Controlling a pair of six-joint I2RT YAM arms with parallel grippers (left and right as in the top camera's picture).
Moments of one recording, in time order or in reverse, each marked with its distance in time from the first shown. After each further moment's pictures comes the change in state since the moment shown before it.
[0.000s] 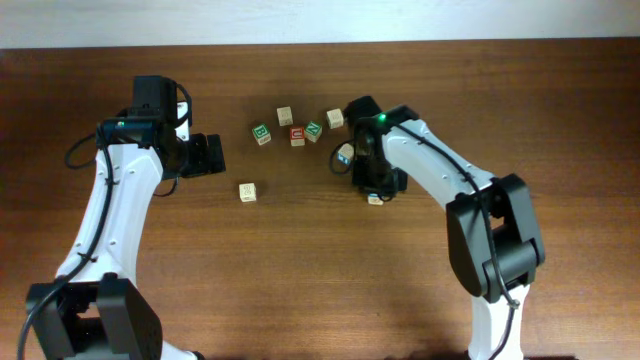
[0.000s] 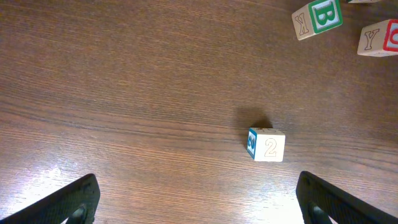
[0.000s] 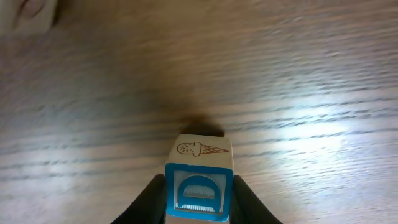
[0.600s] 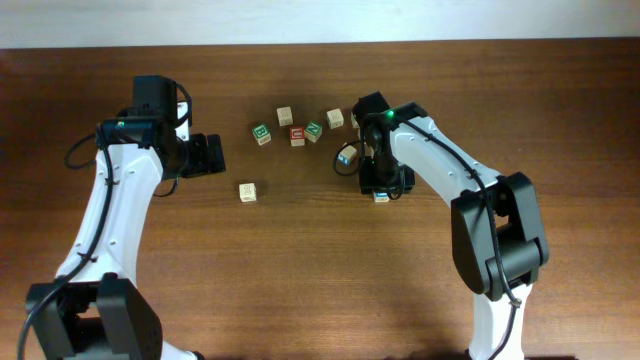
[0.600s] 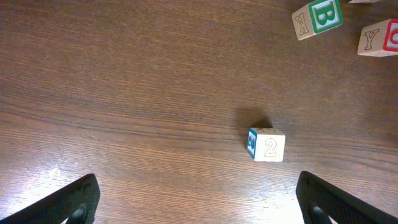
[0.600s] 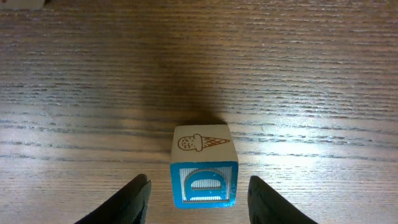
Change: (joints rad) left arm 0.000 0.000 0.000 0.000 0.000 0.000; right arm -0.019 0.000 0.001 -0.012 -0.012 -0.200
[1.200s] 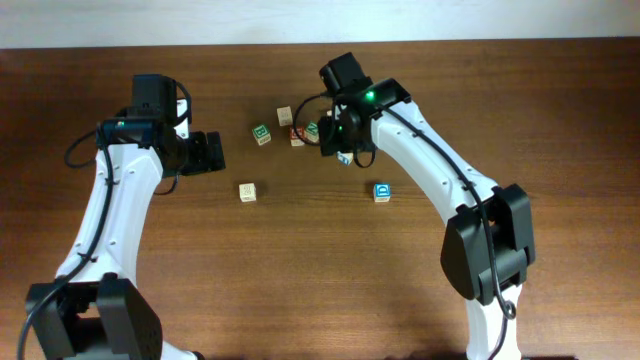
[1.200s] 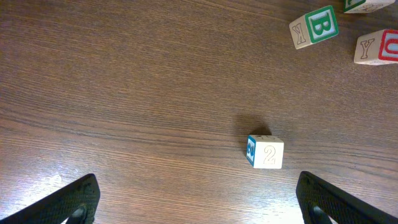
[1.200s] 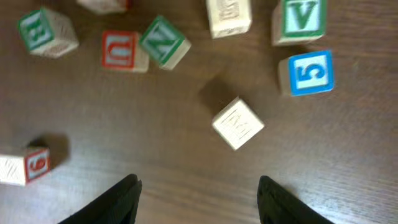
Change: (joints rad) left arm 0.000 0.000 0.000 0.024 -0.003 0.000; right arm 0.088 0.017 0.284 0.108 -0.025 -0.025
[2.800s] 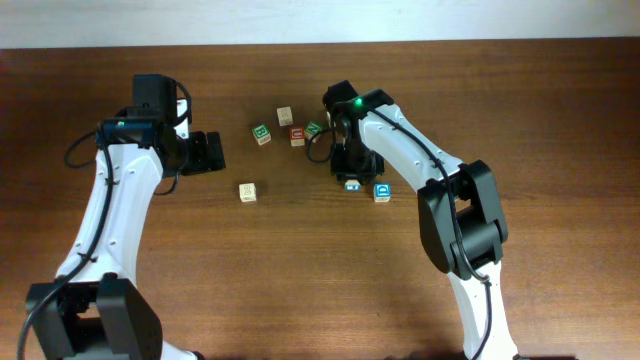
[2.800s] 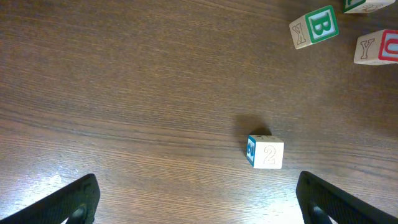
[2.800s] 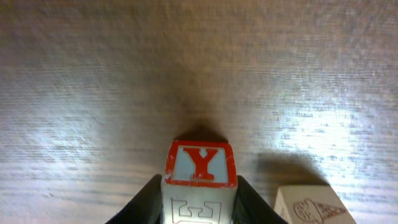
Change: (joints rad) left arm 0.000 0.000 0.000 0.000 0.000 0.000; right arm -0.018 0.189 0.010 -0.187 -0.035 0.100
